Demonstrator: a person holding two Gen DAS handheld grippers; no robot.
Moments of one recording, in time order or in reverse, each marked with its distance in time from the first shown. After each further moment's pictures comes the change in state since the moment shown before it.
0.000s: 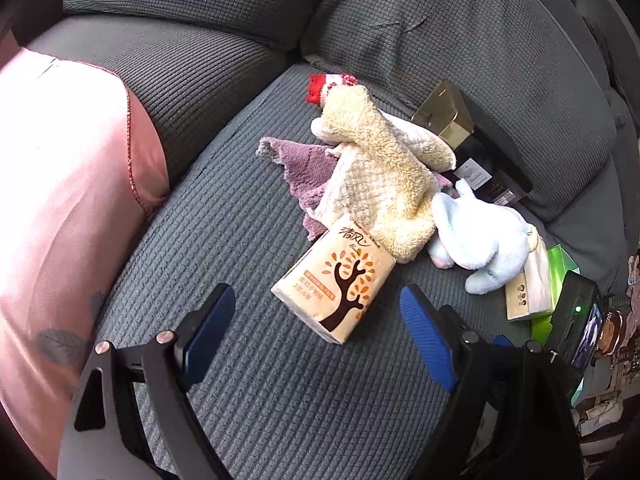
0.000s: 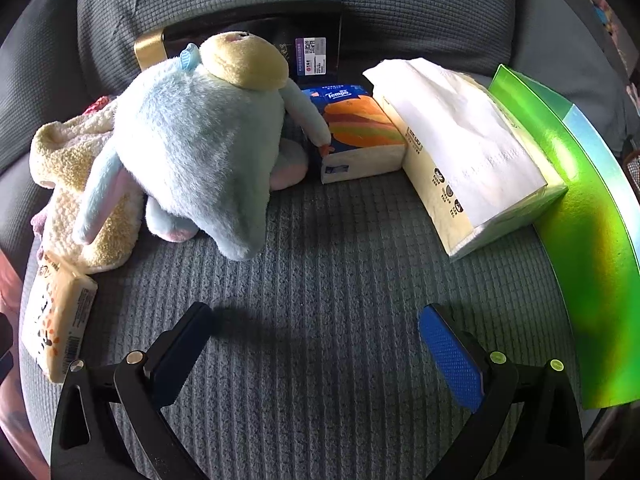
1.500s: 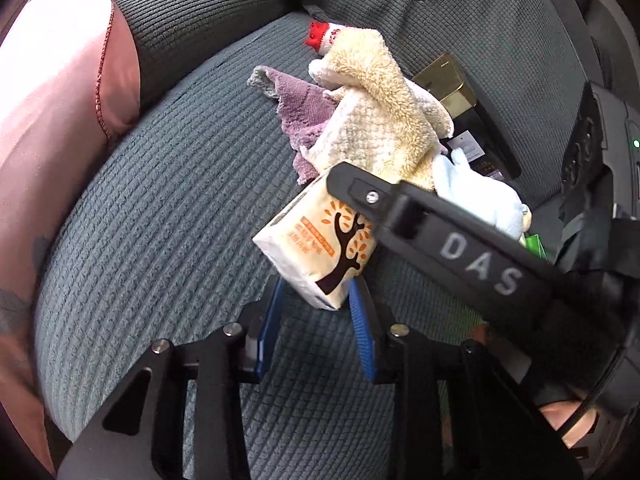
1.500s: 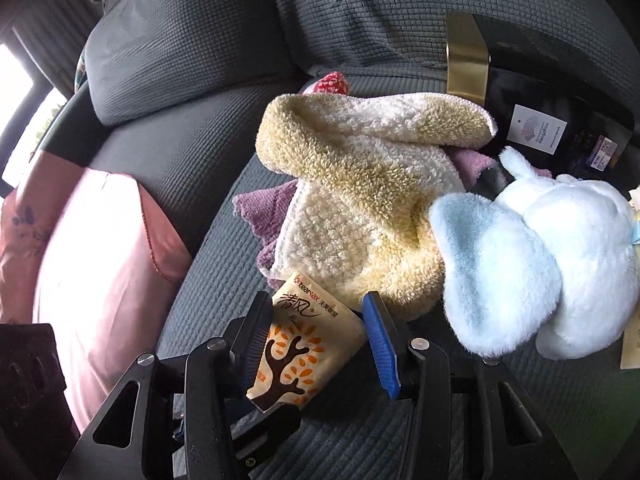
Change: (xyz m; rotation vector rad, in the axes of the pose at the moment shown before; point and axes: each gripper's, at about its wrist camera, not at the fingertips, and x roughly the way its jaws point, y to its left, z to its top) left arm 0.029 0.020 -0.016 -0.096 0.135 -0.168; right arm -0.023 0.118 0.025 -0.302 0.061 0.506
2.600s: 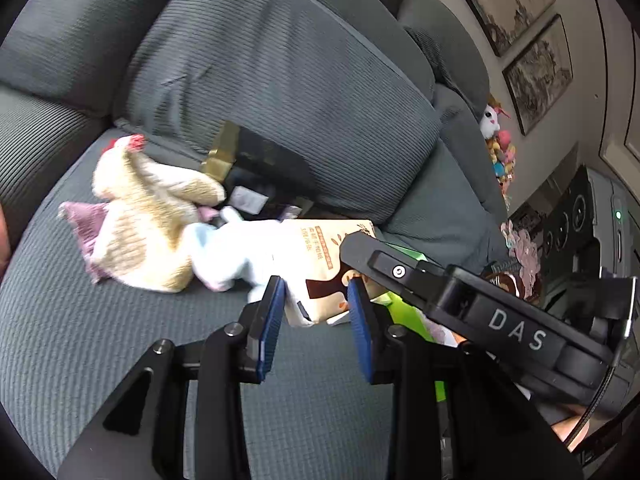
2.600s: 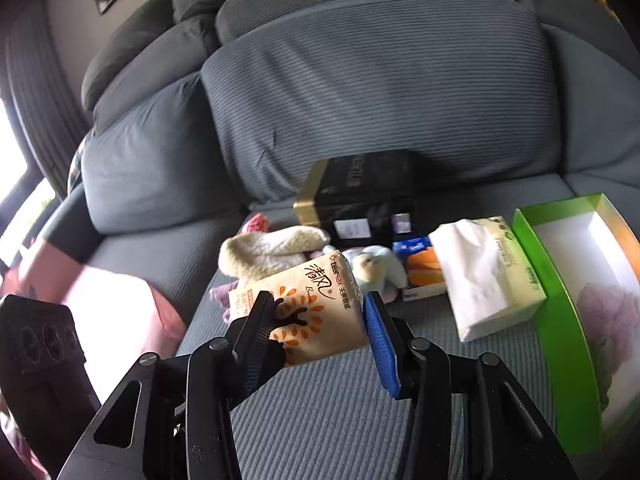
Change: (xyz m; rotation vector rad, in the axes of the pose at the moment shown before) left arm -0.050 -0.126 -0.029 0.379 -0.266 -0.393; right arm -0.175 -0.065 -0.047 0.166 -0.421 -0.121
